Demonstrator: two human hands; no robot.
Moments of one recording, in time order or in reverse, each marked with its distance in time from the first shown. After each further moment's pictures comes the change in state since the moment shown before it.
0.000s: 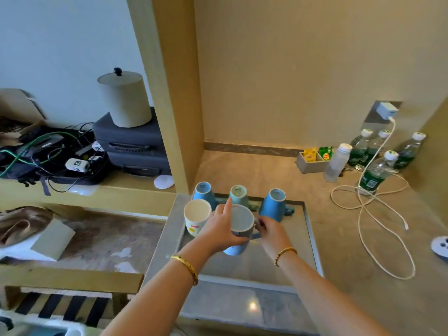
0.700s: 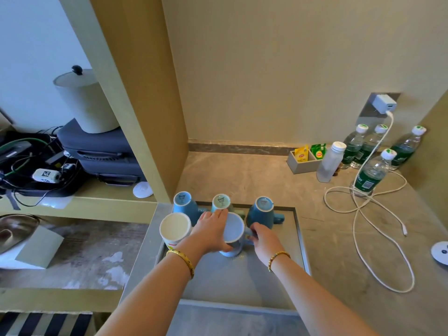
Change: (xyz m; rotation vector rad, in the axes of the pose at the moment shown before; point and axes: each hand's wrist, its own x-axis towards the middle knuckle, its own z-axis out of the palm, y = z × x) left_hand 0.073 0.000 0.015 0.427 -0.150 0.062; right_hand 0.051 0.041 -0.008 -0.191 -0.151 0.070
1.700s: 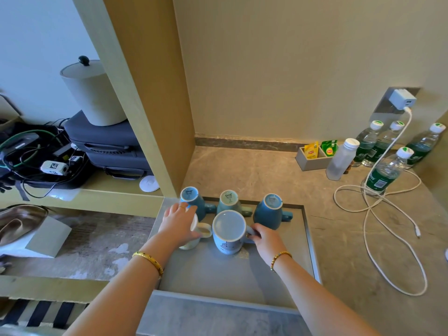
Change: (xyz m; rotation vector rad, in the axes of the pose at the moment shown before) left_hand -0.024 -0.079 -0.007 0.111 0.014 -0.256; right_hand 0.002 -0.009 0.012 0.129 -0.061 0.016
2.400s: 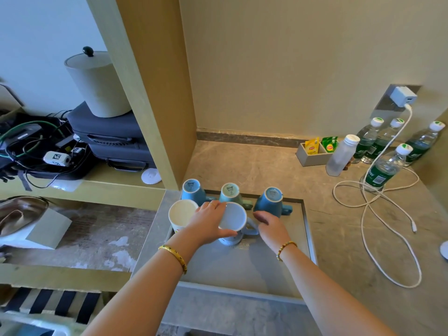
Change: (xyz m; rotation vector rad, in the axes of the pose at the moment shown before) left_hand -0.011 0.054 0.004 -0.212 0.043 0.203; right_hand -0.008 -0.006 -0.014 0.220 0.067 0.065
